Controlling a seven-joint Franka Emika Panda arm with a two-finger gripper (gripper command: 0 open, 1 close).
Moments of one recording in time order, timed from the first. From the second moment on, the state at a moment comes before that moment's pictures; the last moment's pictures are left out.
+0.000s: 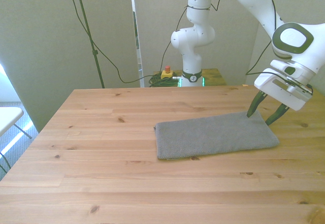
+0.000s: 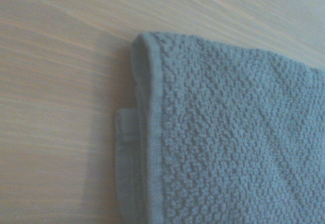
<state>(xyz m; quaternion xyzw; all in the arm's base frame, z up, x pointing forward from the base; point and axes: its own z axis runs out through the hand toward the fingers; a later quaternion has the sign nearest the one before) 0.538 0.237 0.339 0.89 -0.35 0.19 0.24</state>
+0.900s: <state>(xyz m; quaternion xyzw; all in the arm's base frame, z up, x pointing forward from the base) 0.540 0.209 0.339 0.89 -0.35 0.20 0.19</state>
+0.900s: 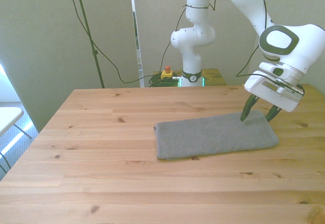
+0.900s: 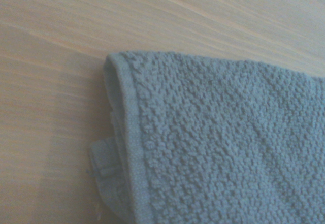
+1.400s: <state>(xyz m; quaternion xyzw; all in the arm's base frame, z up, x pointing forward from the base) 0.538 0.208 0.337 0.90 -0.36 0.20 0.15</state>
